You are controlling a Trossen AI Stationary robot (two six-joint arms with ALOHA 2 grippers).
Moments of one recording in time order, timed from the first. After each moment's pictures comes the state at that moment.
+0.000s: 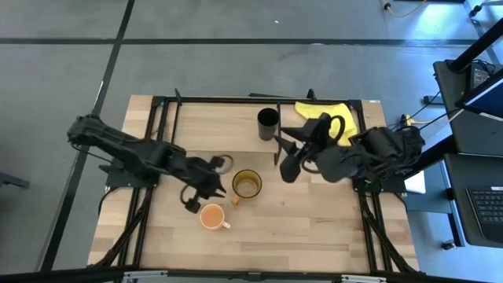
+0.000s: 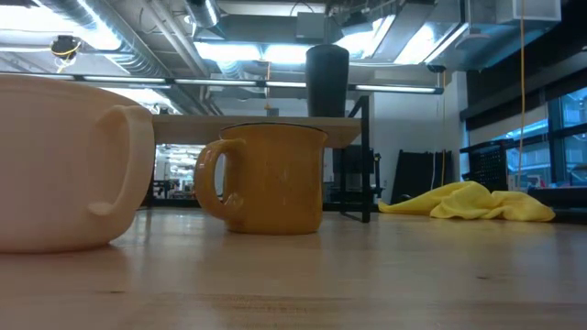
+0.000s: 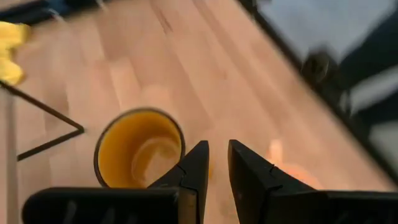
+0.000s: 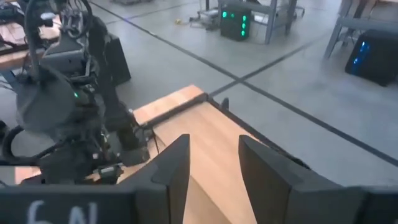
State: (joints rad) left arm -0.31 1.27 1.12 -0.60 0.01 0.13; right arm 0.44 1.75 2.35 -1.20 0.95 0.62
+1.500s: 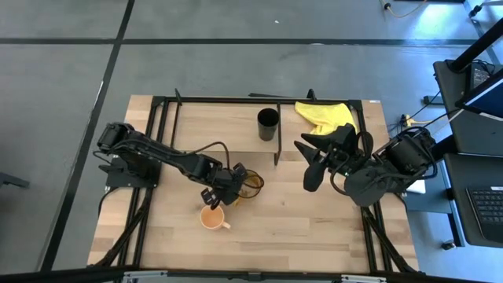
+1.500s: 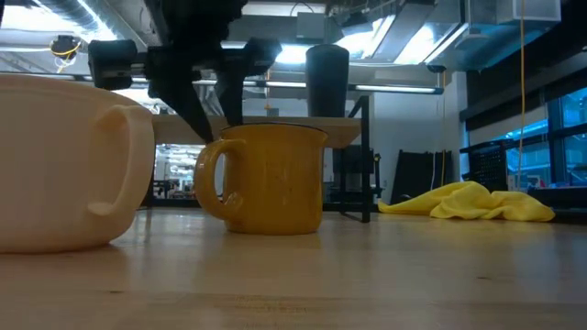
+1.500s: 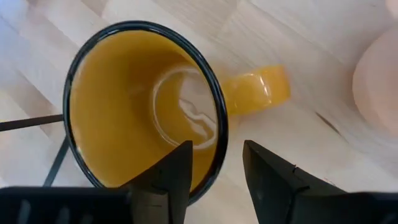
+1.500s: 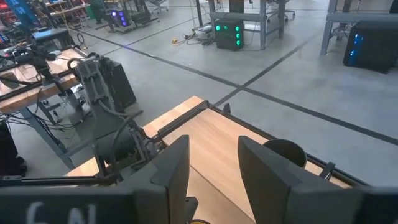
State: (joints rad) left arm -0.23 1.65 1.17 -0.67 -0.14 0.75; right arm 0.61 1.71 2.35 -1.34 1.13 0.89
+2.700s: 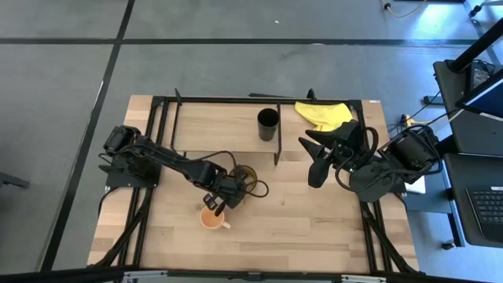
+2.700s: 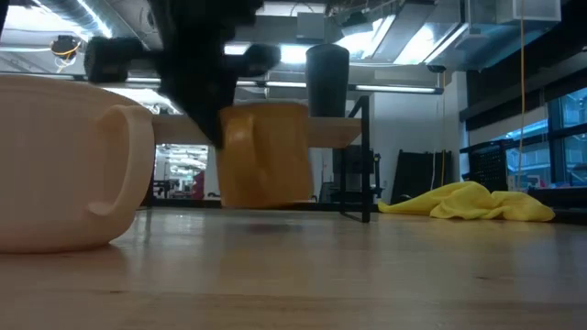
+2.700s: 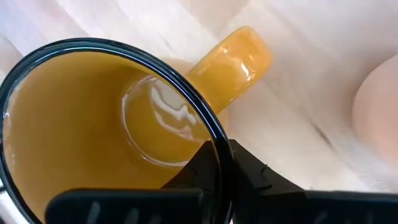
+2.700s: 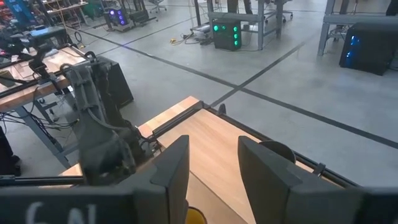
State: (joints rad) left arm -0.28 1.72 1.26 -0.77 -0.22 0.58; right arm 0.61 1.68 2.35 -1.38 1.13 0.89
